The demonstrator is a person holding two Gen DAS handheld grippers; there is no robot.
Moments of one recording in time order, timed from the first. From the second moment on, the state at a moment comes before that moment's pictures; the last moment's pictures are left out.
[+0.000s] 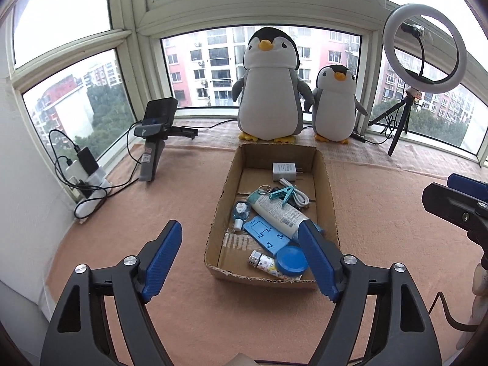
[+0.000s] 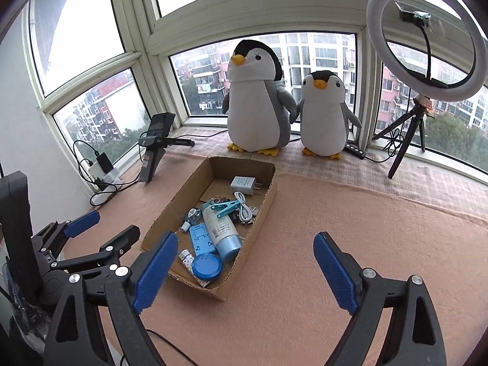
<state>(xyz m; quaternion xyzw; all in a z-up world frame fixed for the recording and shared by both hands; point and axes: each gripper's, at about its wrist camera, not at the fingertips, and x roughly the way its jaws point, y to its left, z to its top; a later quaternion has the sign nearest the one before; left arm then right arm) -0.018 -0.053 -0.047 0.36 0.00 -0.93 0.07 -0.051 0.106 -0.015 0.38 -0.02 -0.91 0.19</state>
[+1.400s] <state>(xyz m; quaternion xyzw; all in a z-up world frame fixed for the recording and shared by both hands) 0.000 -0.044 -0.041 0.38 0.00 -0.92 0.07 -0.024 0.121 -0.011 0.38 -0.01 -0.91 0.16</state>
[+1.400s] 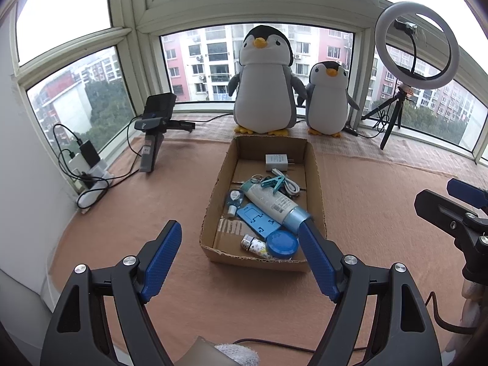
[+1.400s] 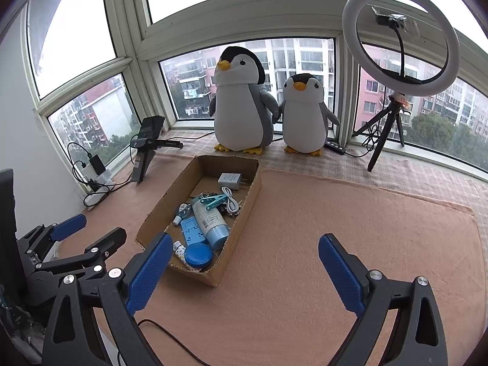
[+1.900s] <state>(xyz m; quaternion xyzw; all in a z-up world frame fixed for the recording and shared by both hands) -0.001 -0.043 -0.042 0.38 0.00 -0.92 0.06 -0.028 0.121 -0.015 0.38 -0.01 -0.91 0.16</state>
